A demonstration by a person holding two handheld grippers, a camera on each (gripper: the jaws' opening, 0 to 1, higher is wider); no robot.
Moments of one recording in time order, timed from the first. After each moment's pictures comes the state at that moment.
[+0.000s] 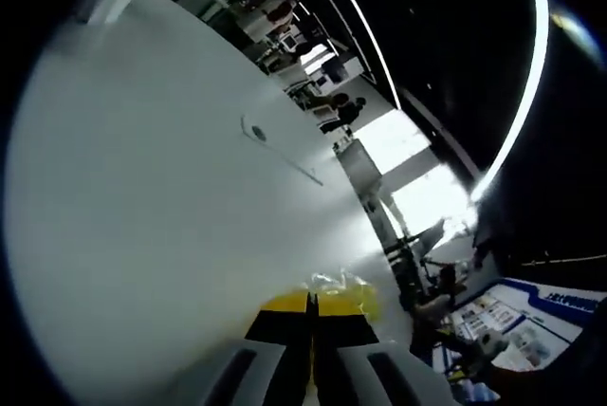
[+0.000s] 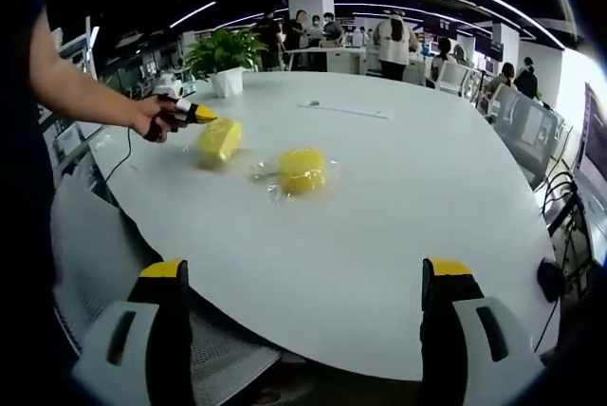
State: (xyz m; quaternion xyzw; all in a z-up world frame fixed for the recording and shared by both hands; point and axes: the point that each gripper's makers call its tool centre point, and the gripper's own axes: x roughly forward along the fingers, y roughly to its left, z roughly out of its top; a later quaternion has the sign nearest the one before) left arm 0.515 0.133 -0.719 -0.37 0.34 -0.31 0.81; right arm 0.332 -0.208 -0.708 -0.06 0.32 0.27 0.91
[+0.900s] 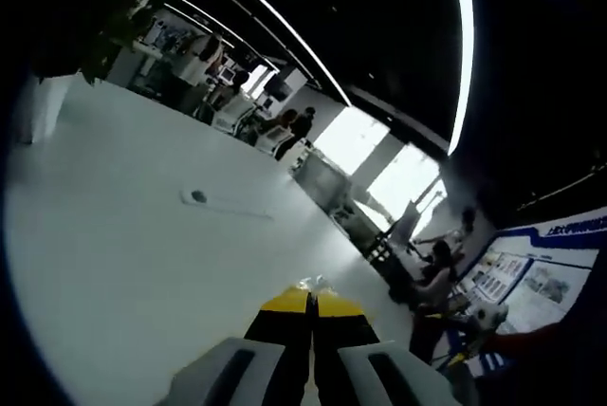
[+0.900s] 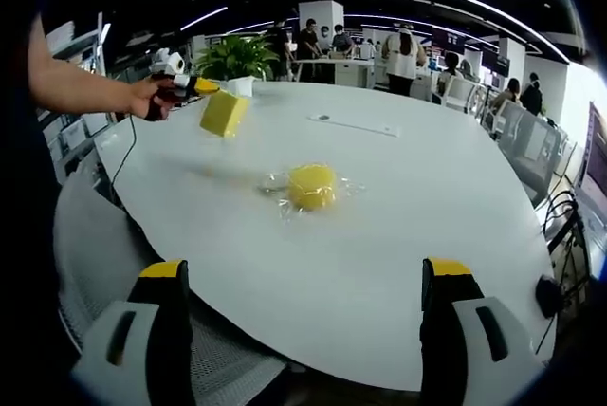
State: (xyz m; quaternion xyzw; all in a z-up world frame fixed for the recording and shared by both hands) left arm 0.503 0.123 -0.615 -0.26 0.24 -0.39 0.85; right arm 0.332 -0.192 -0.689 -0.07 0.29 0.29 0.91
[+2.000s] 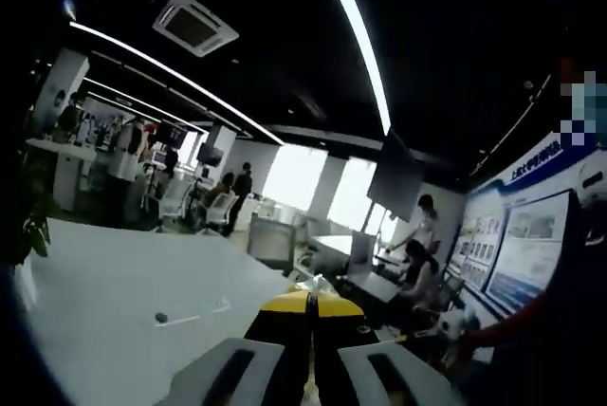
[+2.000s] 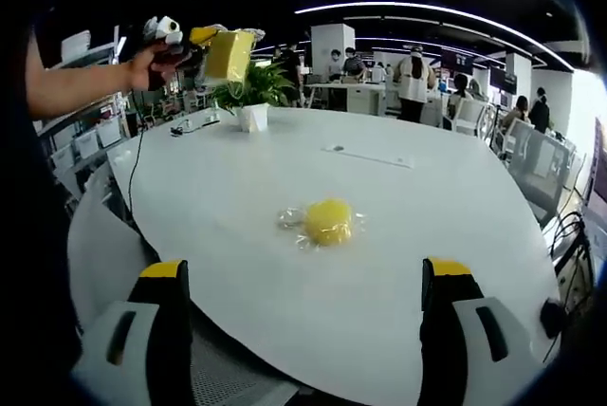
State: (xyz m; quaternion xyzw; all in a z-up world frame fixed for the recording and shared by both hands) left arm 0.459 0.099 -0.428 -0.15 0.06 -0.48 0.86; right arm 0.336 -0.171 -0.657 -0.06 0.23 0.32 0.92
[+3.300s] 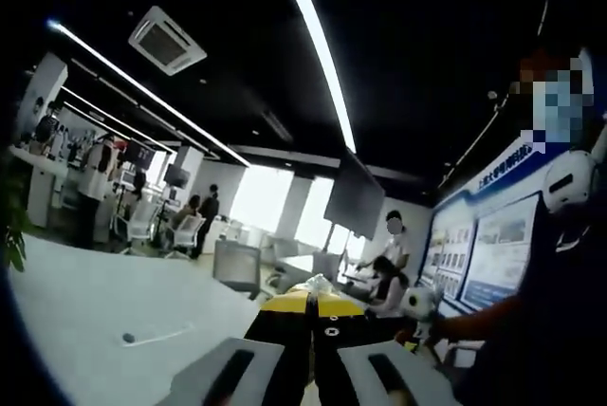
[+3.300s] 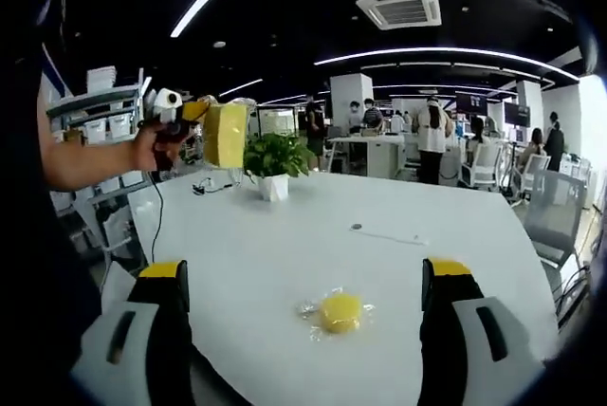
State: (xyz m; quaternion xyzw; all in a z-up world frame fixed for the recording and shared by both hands) left arm 0.411 0.076 -0.400 -0.18 0.01 -0.54 0.82; right arm 0.370 -0.137 -0.526 -0.01 0.11 0.38 0.92
